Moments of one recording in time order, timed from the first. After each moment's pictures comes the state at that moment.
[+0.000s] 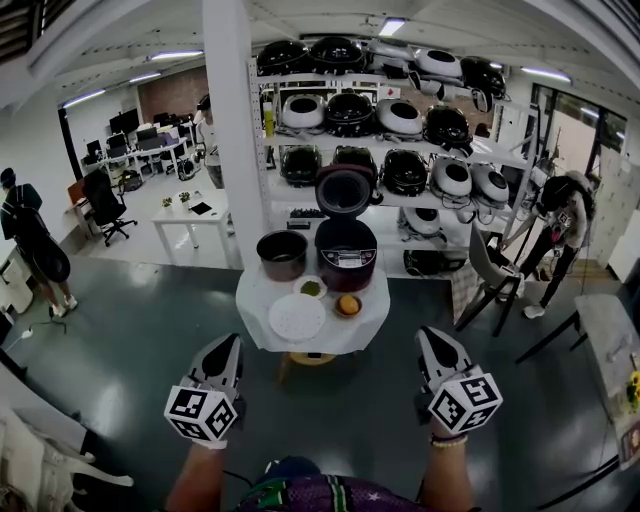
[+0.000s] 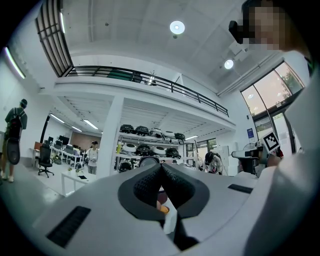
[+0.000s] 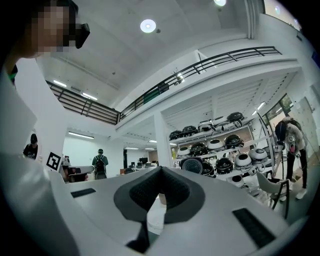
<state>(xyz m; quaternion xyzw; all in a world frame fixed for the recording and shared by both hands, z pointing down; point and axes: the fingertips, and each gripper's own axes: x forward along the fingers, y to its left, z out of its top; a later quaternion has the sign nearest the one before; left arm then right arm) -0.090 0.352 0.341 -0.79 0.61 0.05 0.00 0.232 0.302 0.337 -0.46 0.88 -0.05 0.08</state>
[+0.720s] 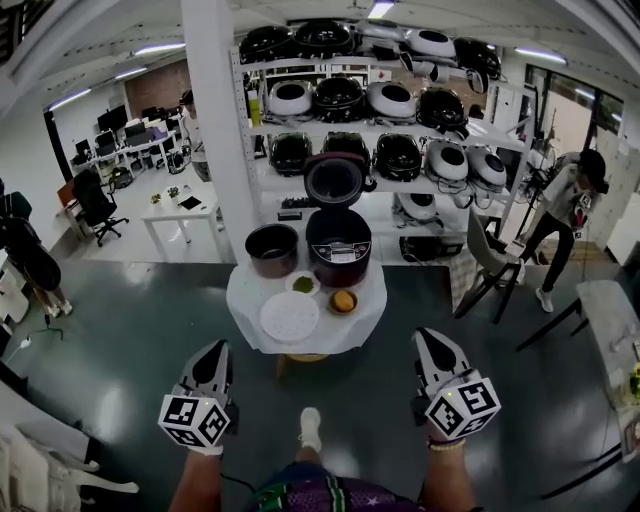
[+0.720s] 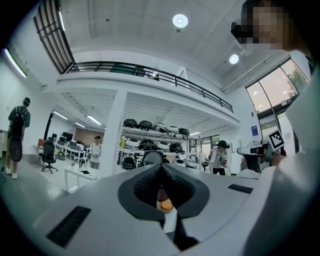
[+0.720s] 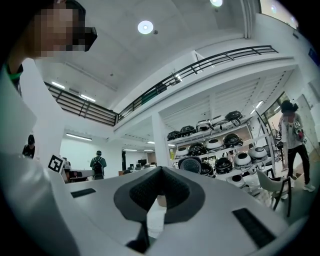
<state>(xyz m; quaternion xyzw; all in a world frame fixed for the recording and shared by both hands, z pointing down) -0.103 0.305 0.368 -0.78 0.62 0.03 -0.02 0.232 0.262 0.355 -0.46 0.88 -0.05 0.09</state>
